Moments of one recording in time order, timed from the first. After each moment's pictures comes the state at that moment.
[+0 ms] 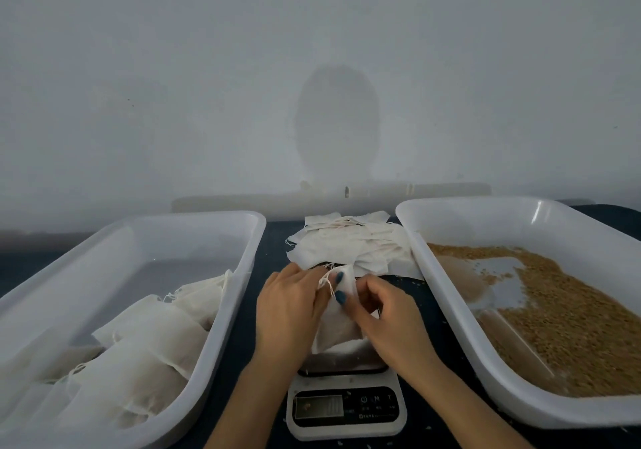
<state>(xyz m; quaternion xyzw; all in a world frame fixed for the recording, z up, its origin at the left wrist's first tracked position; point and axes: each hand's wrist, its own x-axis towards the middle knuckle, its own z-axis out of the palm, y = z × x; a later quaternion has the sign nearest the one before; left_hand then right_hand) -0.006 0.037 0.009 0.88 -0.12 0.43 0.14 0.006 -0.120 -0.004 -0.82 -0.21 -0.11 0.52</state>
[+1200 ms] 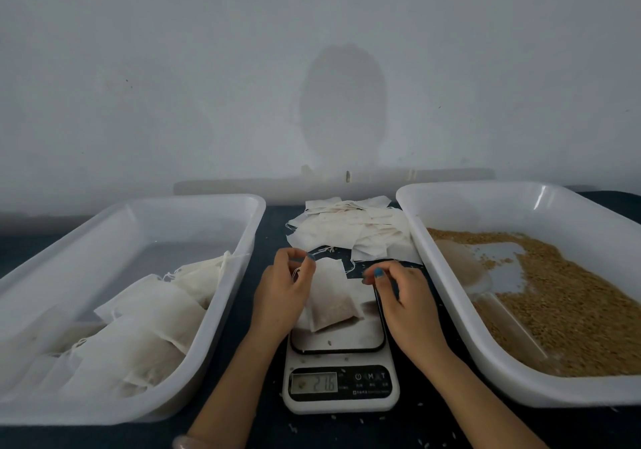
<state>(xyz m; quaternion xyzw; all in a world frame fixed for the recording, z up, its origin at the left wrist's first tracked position) 0.010 0.051 -0.017 0.85 0.09 0.19 0.48 0.019 -0.143 -0.028 -0.85 -0.16 -0.17 0.48</state>
